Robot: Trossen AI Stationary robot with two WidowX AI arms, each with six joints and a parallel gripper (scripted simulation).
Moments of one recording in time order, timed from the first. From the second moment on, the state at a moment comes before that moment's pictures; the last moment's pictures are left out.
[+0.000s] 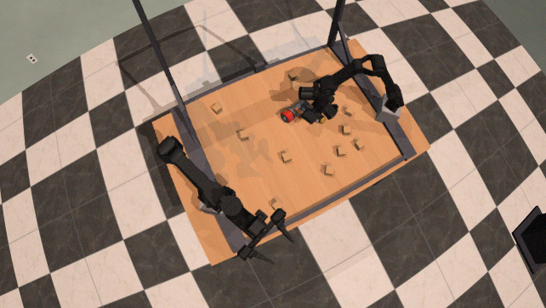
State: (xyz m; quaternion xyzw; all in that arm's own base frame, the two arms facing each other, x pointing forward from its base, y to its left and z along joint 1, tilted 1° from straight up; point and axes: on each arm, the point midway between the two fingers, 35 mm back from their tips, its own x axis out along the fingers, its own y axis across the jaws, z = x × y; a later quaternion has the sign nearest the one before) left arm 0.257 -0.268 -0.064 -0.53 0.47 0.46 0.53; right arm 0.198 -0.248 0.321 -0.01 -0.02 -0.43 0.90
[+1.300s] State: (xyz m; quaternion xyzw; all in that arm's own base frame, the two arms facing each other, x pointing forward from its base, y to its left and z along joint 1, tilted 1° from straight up) left arm 0.260 -0.268 -0.062 -0.40 0.59 0.31 0.63; right arm 0.198 -0.248 0.321 -0.01 -0.02 -0.43 0.90
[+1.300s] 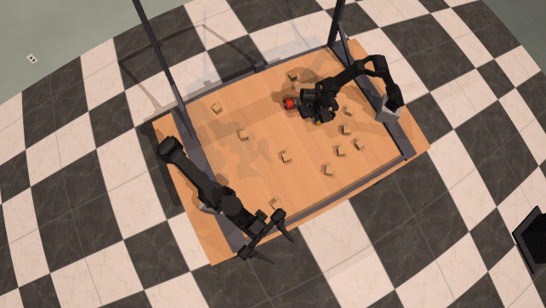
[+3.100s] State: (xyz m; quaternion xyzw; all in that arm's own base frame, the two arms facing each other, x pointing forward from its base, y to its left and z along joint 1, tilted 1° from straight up) left arm 0.263 -0.267 -0.061 -0.15 0.69 0.05 0.71; right arm 0.198 -0.248 0.321 -0.01 -0.02 -0.43 0.90
